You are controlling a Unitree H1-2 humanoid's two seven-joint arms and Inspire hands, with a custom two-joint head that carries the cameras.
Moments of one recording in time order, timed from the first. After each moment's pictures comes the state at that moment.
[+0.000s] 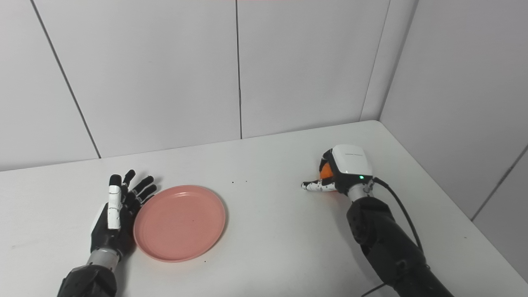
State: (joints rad) left arm -0.37 -0.05 0.02 0.22 -0.20 0.24 -0.09; right arm -0.41 -0.51 0.21 0.38 -0.79 0.25 -0.14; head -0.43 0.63
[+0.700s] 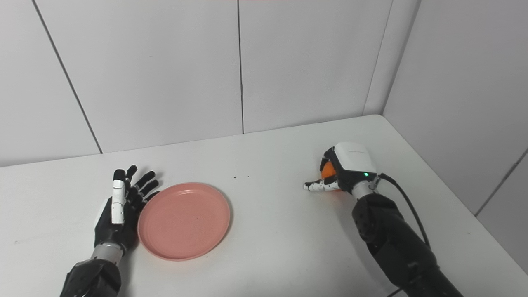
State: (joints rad) left arm -0.36 -0.07 0.01 0.20 -0.17 0.25 -0.07; right arm -0.36 -0.54 0.18 0.18 -0.76 0.26 -0.04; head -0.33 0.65
